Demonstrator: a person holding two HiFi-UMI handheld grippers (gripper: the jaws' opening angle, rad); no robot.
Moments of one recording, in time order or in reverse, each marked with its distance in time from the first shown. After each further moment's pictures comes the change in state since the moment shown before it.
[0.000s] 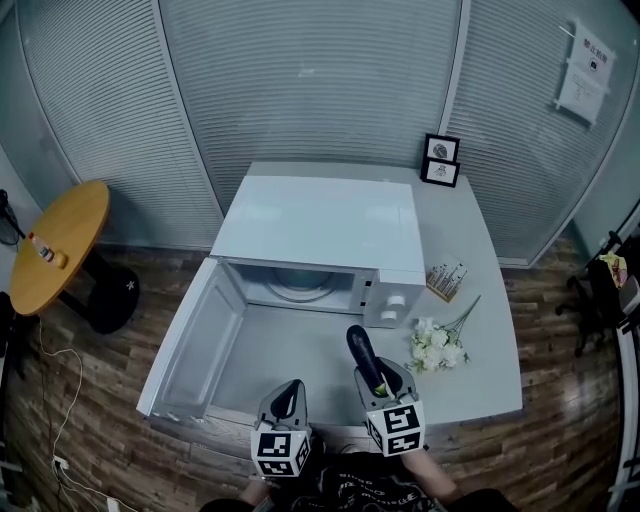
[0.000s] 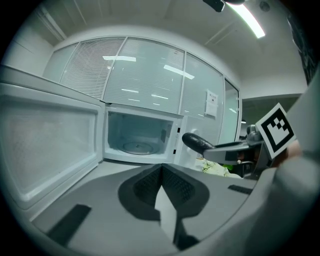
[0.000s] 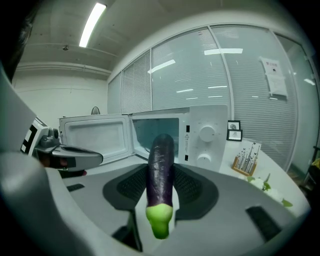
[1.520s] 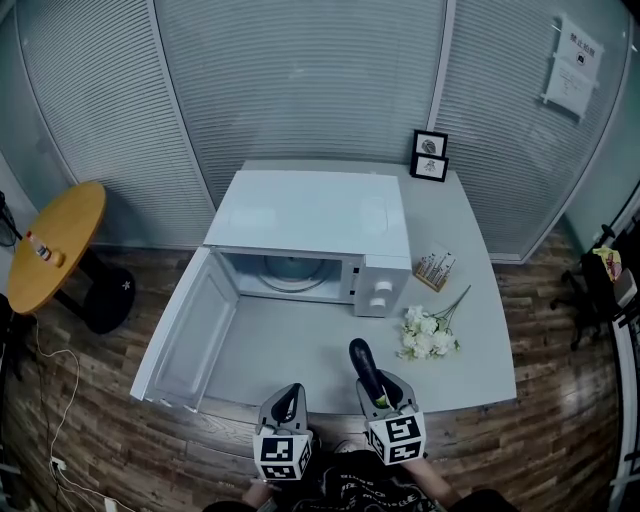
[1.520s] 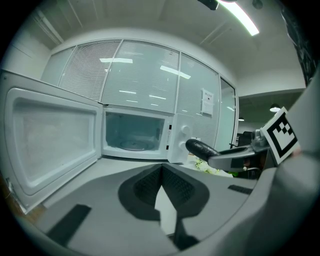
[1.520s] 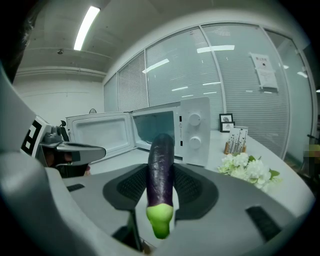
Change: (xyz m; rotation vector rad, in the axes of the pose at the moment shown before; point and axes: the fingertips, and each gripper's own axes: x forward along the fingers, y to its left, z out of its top) left arm -0.024 -0.028 -0.021 0.034 -0.007 -0.005; right arm -0.046 0.003 -0.046 0.064 0.012 -0.019
